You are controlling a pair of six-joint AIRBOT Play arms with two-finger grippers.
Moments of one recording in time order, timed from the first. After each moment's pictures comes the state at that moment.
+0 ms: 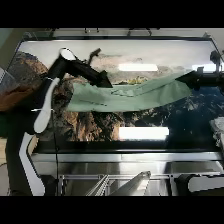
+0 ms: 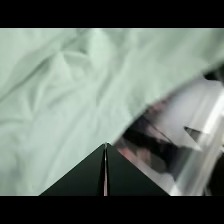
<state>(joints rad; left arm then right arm) -0.31 -2.15 2.04 0.72 -1.36 -1.32 -0.42 -1.61 1.38 -0.37 1.49 1.01</state>
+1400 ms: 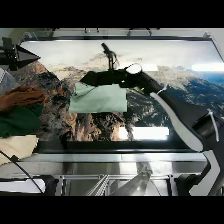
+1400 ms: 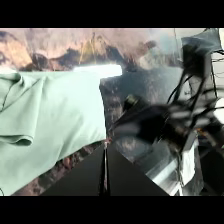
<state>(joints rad) 0.39 -1.57 1.70 0.50 -1.57 -1.24 0.48 -1.92 1.76 -0.23 0.91 0.99</state>
